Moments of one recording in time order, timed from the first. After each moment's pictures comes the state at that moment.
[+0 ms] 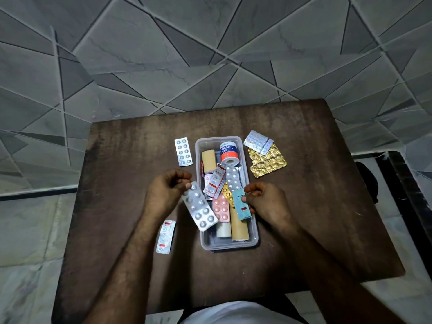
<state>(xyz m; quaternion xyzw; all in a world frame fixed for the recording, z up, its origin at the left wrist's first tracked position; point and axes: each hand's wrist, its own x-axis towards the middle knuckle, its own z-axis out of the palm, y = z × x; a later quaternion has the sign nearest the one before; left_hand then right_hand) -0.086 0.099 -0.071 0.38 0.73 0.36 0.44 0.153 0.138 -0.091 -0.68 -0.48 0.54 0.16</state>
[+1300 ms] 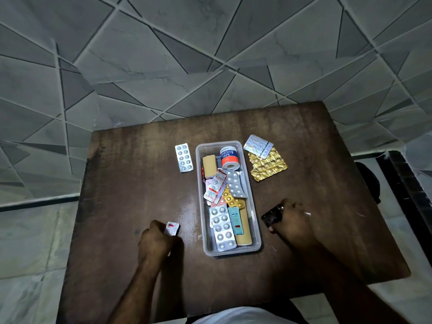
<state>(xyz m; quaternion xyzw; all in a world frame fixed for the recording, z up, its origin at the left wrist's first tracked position) -0.104 0.020 -0.149 0.29 0.88 0.09 0.35 0.218 0.120 -0.134 -0.74 -0.60 0.29 -0.08</state>
